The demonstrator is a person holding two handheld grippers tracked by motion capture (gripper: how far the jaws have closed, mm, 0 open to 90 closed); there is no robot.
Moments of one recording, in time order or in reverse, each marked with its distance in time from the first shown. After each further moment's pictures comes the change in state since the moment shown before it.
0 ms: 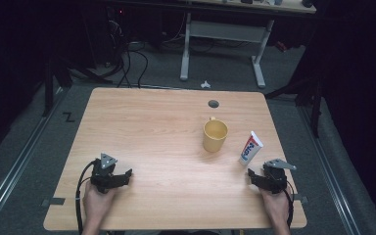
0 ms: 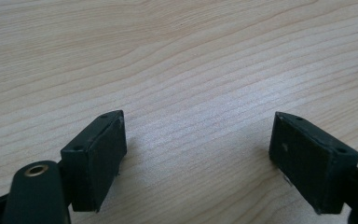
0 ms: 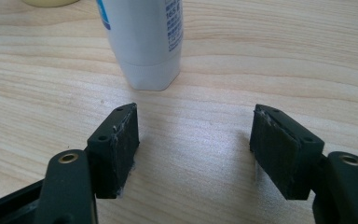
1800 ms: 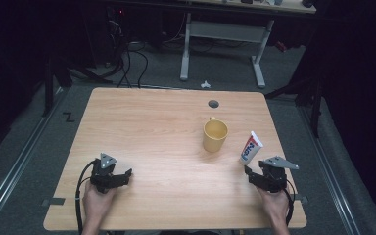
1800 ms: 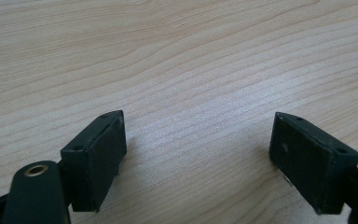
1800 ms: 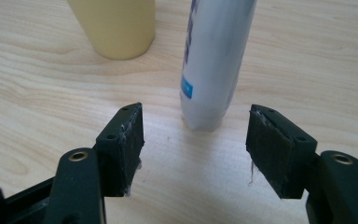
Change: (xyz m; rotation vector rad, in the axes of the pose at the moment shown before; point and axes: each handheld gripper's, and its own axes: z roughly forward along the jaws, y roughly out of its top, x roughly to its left) left arm 0.001 0.000 0.000 -0.001 0.000 -0.002; right arm 0.026 0.027 -0.037 -0.075 0.056 -0.025
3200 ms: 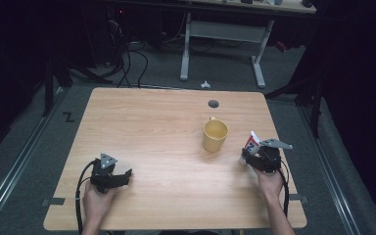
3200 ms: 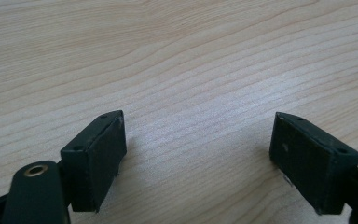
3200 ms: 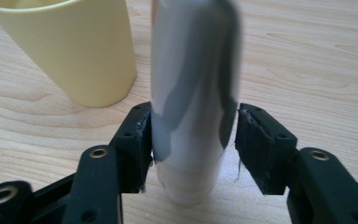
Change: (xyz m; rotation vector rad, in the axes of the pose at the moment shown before) left arm 0.000 0.000 0.000 0.001 0.001 0.002; right arm -0.015 0.037 0.038 -0.007 0.001 0.032
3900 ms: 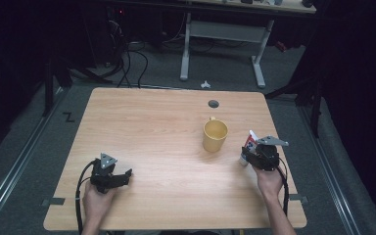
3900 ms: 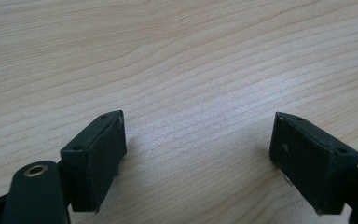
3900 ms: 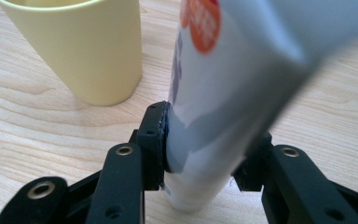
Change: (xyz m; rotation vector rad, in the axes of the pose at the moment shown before) left arm 0.000 0.000 0.000 0.000 0.000 0.000; right arm 0.006 0.010 0.000 0.023 -0.004 -0.074
